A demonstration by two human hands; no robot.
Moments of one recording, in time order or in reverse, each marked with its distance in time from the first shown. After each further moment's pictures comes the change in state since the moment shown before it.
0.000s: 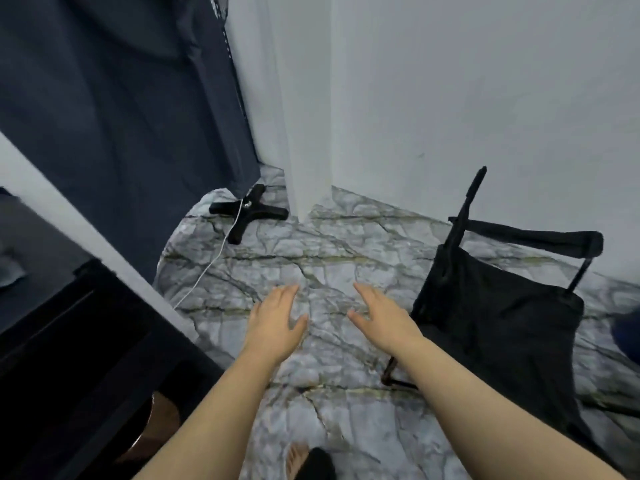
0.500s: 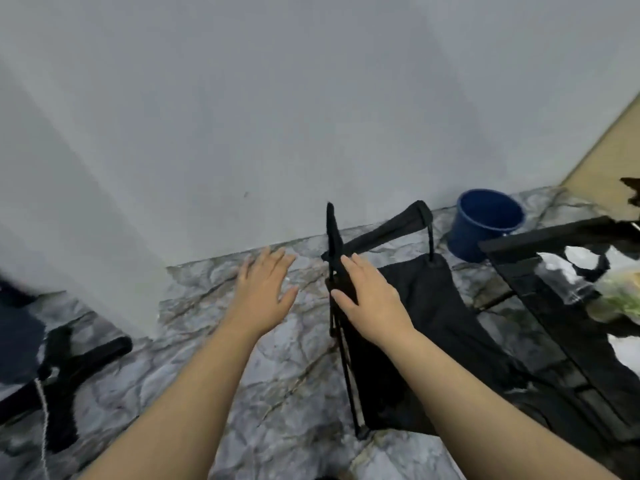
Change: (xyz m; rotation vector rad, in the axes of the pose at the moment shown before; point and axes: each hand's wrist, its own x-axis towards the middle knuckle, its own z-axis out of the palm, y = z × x) left_hand 0.339 0.188 -0.005 0.167 -0.110 0.941; right_hand 0.112 0.085 -0.148 0.164 0.671 0.523
